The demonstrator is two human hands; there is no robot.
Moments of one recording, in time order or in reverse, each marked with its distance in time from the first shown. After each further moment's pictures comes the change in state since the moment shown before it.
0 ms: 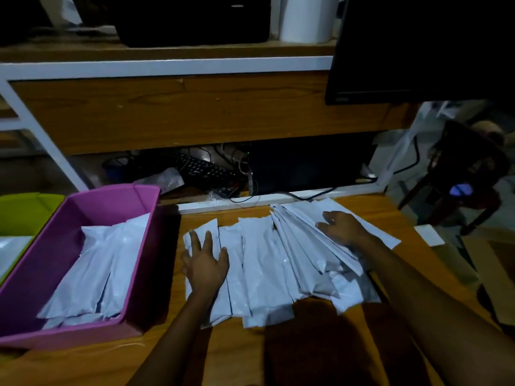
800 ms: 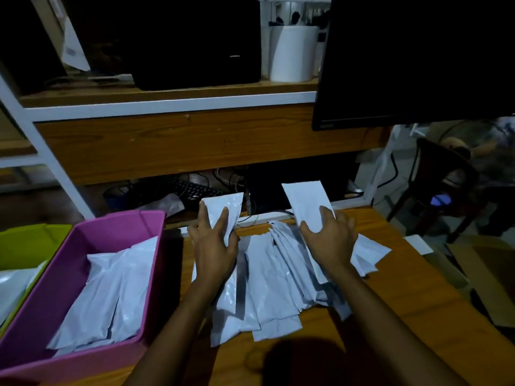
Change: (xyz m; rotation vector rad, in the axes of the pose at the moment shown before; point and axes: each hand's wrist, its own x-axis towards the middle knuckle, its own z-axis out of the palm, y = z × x) left_hand 0.001 0.071 -0.088 -0.149 0.277 0.475; right_hand -0.072 -0.082 0.017 0.038 0.764 0.020
